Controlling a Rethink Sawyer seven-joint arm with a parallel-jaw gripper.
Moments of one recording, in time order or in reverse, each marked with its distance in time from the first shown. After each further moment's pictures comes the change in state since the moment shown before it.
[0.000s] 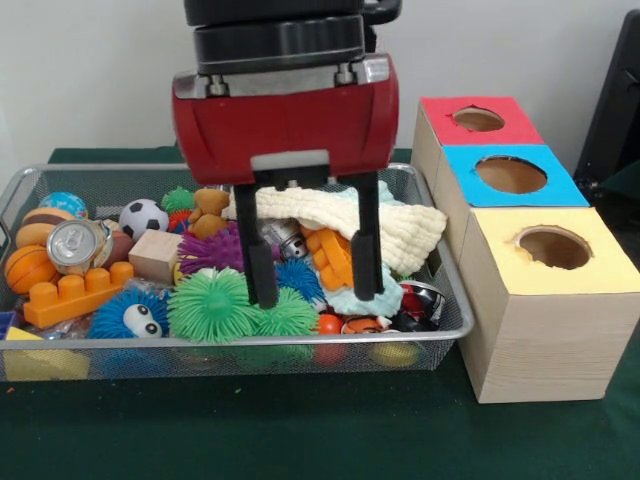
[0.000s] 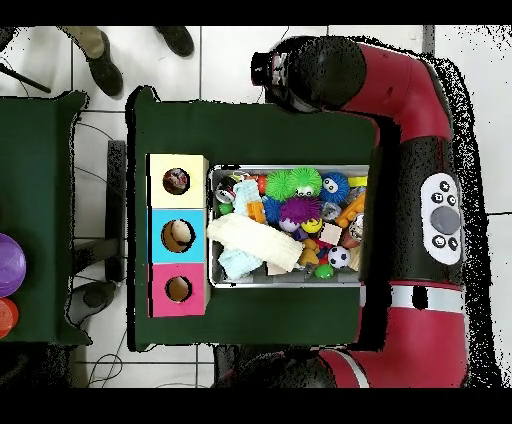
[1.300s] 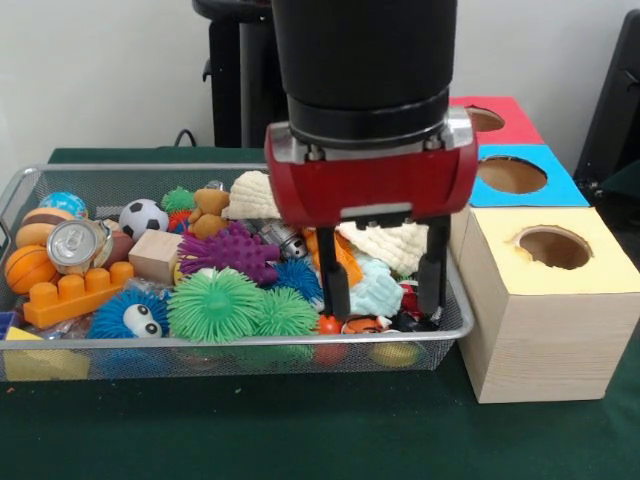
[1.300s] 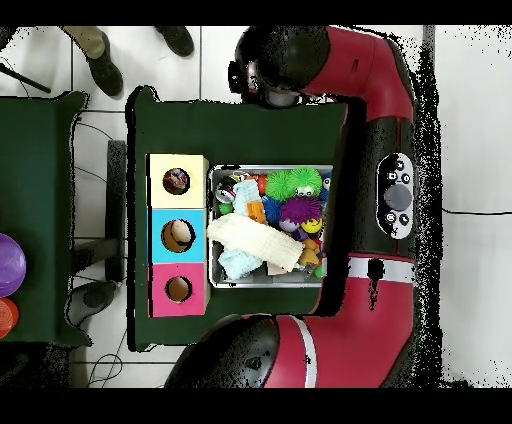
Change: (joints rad) arm 0.102 0.138 -0.029 -0.255 -0.025 0.307 0.000
